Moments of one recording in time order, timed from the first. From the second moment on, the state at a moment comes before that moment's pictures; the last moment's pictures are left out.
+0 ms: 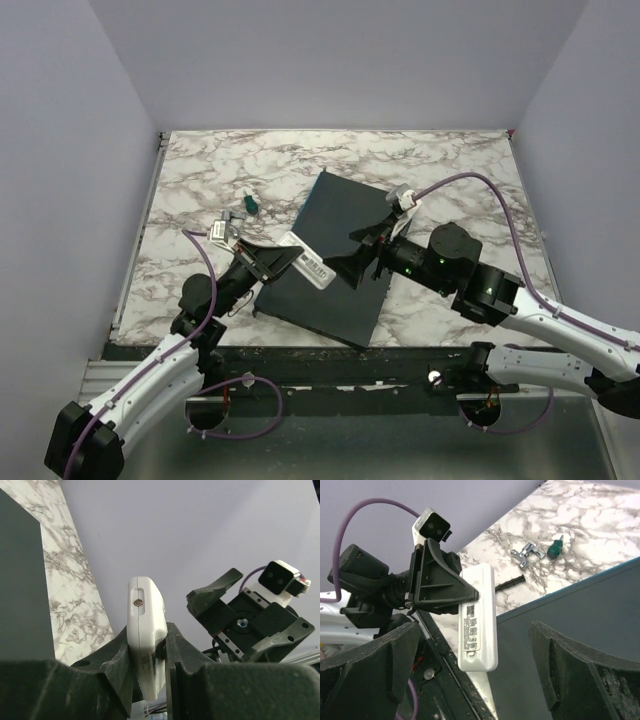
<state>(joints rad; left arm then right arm) -0.54 0.61 0.20 0.65 0.25 -1.38 1.06 0.97 0.97 -0.09 0.07 0.33</state>
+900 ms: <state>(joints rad) -0.54 0.71 0.20 0.94 0.38 -1.36 1.06 1.00 0.74 0.22 -0.09 0.70</state>
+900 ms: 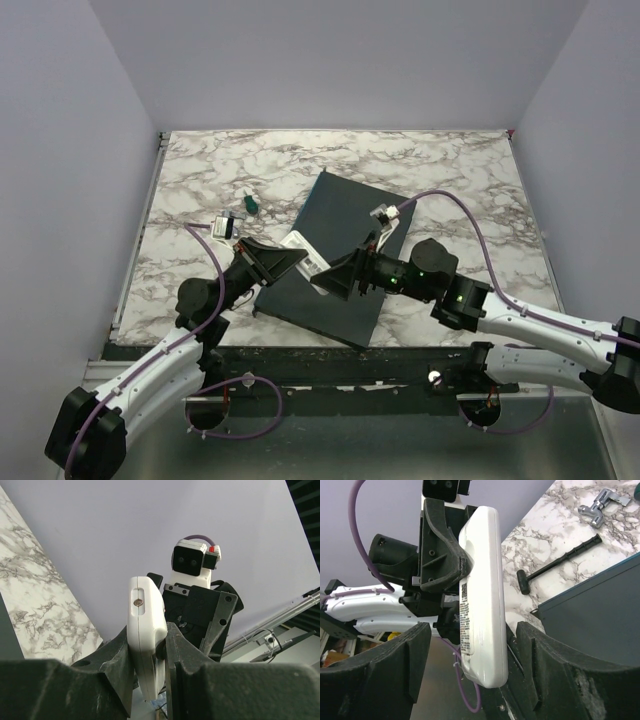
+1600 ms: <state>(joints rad) -0.54 0.70 0.20 0.99 0.40 -1.33 1.06 1.05 0.72 0.31 -0.15 0.76</state>
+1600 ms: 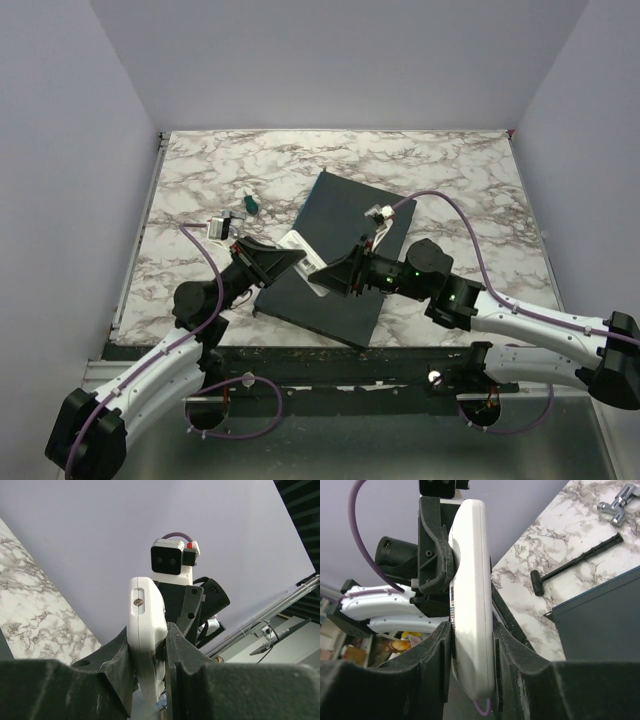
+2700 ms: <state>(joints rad) -0.54 0.53 0.56 -0.09 0.15 -0.96 1.06 1.14 0.75 -0.09 0.49 0.37</state>
